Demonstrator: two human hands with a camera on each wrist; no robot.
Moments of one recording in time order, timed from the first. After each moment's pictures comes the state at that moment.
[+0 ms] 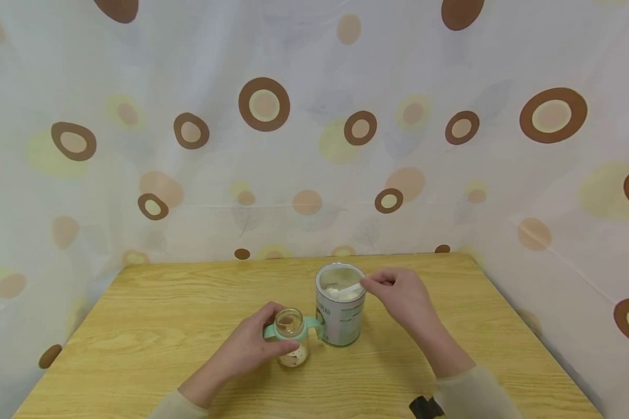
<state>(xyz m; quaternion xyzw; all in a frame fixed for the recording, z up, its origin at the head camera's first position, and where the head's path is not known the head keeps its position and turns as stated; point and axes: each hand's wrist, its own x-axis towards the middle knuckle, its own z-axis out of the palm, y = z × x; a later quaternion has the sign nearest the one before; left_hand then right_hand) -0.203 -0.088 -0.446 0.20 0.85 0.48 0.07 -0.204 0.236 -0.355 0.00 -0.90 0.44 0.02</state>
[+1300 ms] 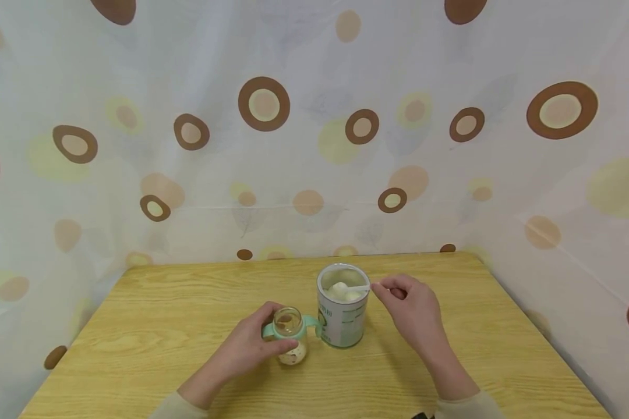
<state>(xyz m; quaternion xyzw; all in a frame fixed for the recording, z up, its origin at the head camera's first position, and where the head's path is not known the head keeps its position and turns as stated) -0.209 -0.092 -0.451 0.20 0.85 0.49 0.06 -0.196 0.241 -0.386 0.00 -0.89 0.43 0.14</state>
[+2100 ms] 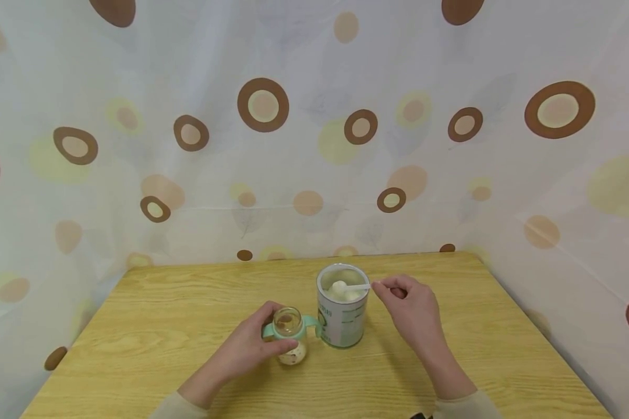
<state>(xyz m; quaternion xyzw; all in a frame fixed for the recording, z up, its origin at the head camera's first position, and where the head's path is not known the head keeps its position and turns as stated) -0.208 -0.092 -0.451 0.20 0.84 0.49 0.07 -0.195 0.241 -0.387 -0.02 -0.88 0.46 0.13</state>
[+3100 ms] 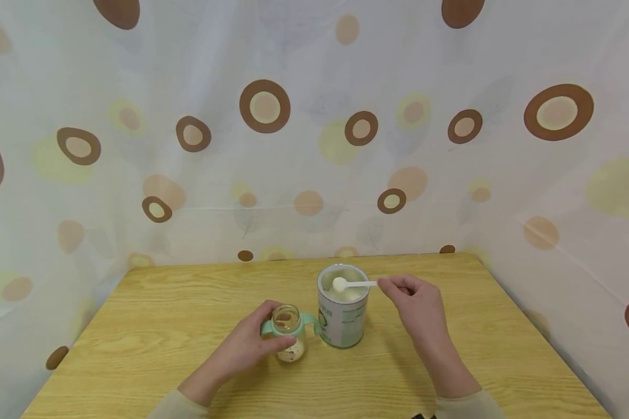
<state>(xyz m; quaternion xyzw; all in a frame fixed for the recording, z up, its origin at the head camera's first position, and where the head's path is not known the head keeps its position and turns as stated) -0.210 -0.097 -0.454 0.20 0.84 0.51 0.07 -0.197 0.247 -0.382 -0.07 -0.82 0.56 0.07</state>
